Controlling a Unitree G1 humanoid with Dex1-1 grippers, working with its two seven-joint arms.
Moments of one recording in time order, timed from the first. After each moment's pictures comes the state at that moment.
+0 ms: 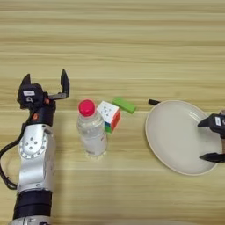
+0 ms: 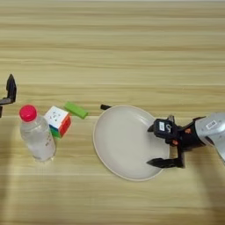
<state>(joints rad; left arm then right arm) -0.09 0.07 0.20 0.13 -0.16 -0.29 -0.08 -0.27 -0.87 0.32 0.20 0.04 0.10 1.23</state>
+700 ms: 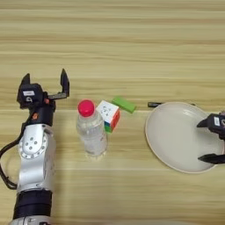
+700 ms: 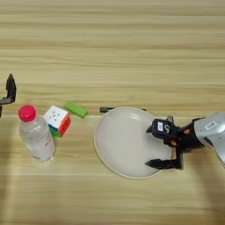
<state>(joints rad) -0.10 0.07 0.20 0.13 -0.16 -0.30 -0.08 -0.24 -0.87 0.29 0.08 0.05 0.19 1.23</state>
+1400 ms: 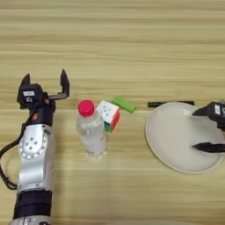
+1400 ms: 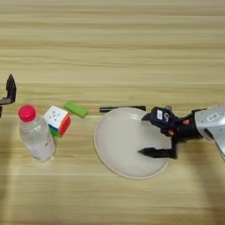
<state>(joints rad) -0.10 0.07 0.20 0.14 -0.16 -0.30 -0.08 -0.27 -0.82 0.19 -0.01 0.18 0.26 1.23</state>
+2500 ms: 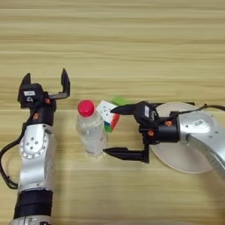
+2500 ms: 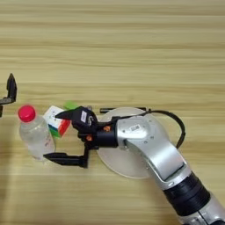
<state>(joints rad) -0.10 0.06 0.19 0.14 -0.16 -0.32 -0.08 -0.28 -0.38 0.47 -0.34 0.28 0.45 0.88</state>
